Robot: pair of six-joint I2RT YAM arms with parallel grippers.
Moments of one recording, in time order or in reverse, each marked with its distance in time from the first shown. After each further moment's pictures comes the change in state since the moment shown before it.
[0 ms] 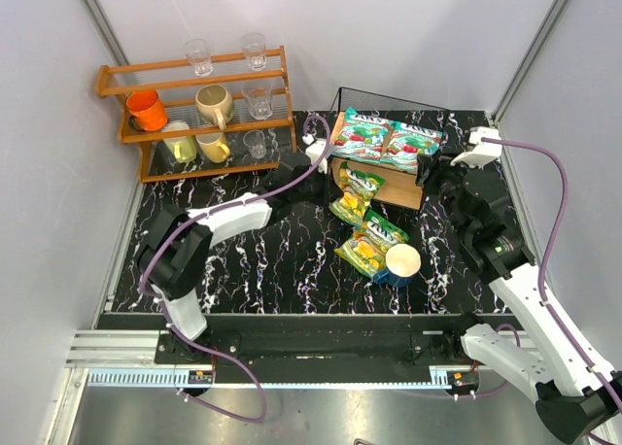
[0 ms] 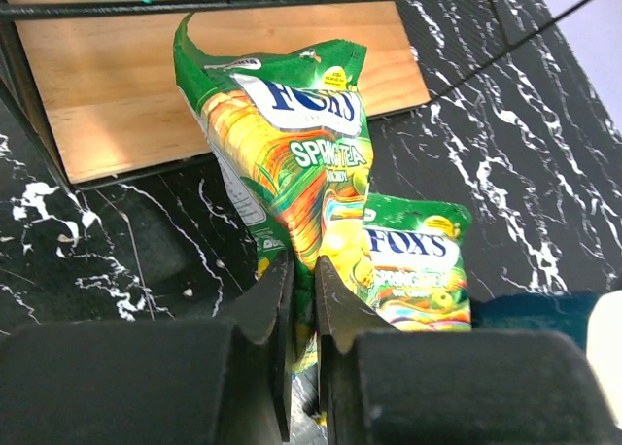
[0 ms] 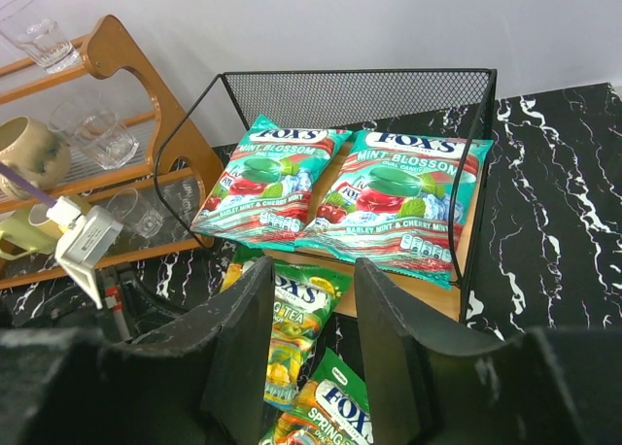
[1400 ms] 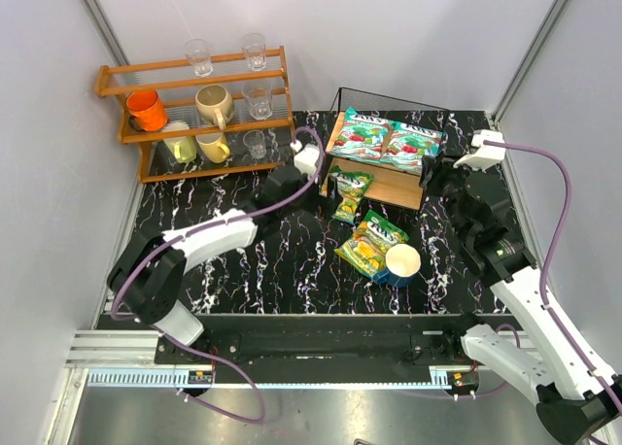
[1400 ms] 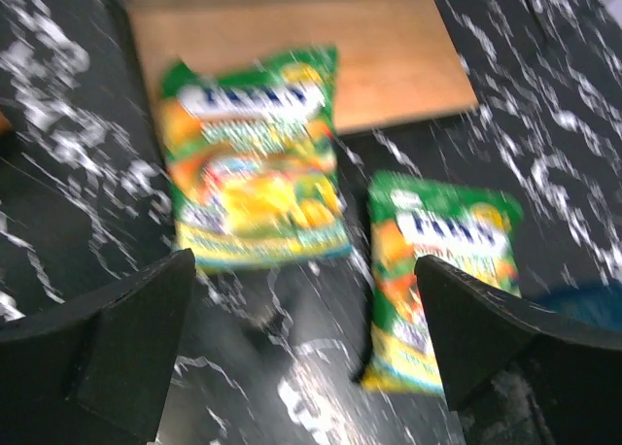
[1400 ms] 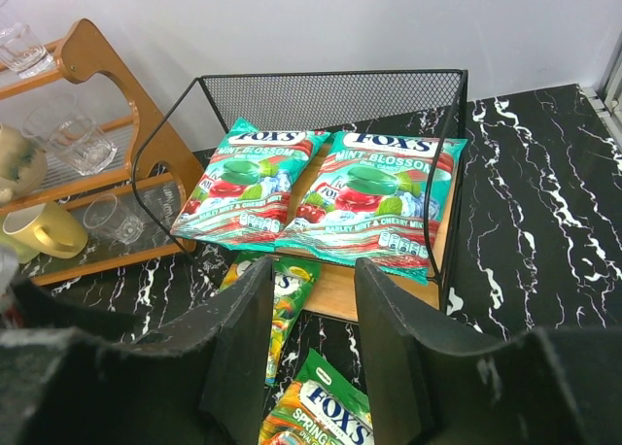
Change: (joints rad) left arm -0.029 -0.143 -0.094 0.014 -0.242 0.130; right arm 0.000 -0.016 -0.013 -0.007 0.042 -0.016
